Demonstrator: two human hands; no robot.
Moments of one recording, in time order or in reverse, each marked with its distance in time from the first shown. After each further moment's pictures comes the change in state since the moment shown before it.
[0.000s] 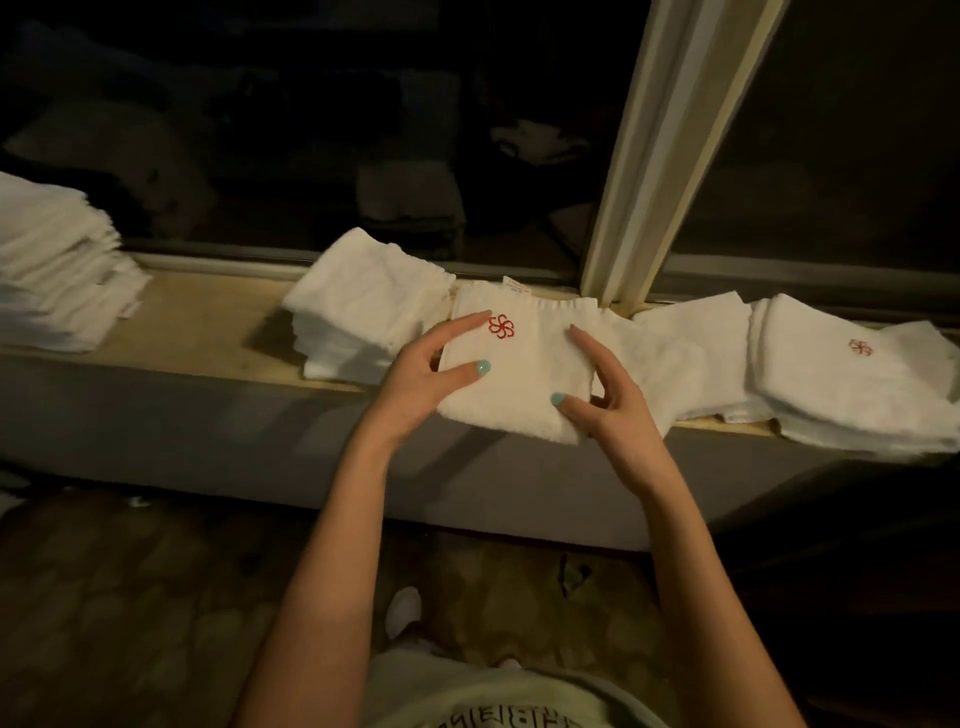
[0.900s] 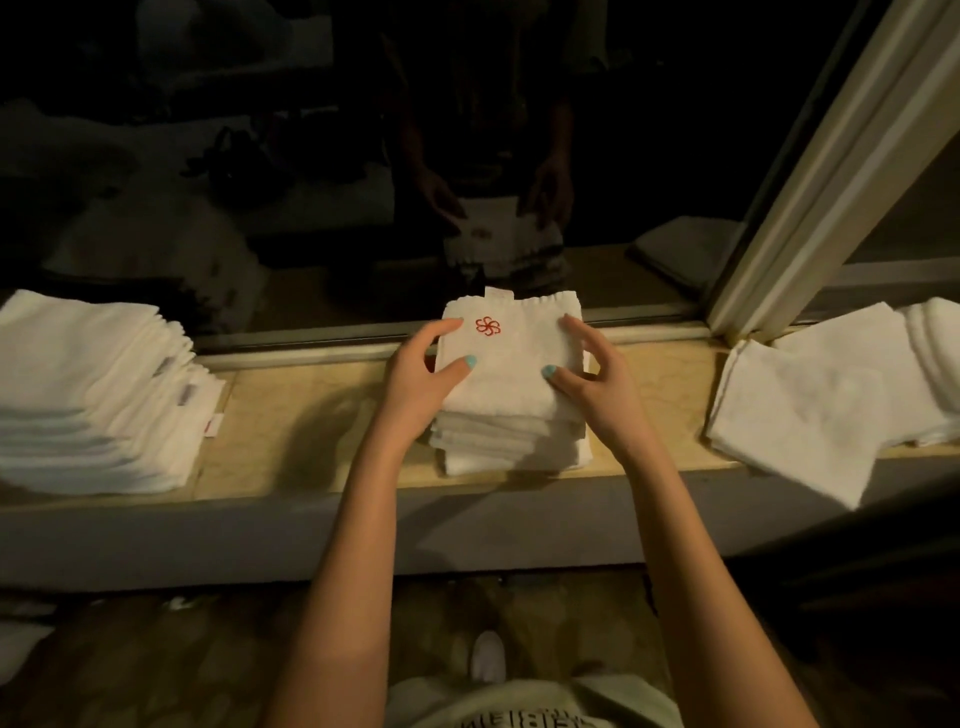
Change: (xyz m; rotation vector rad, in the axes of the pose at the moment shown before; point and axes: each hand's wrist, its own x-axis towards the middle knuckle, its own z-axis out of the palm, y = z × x) left_hand 0.093 -0.020 -0.202 0.291 0.095 -0.030; right_hand 0.139 -0.020 0.187 -0.108 0.297 0.017
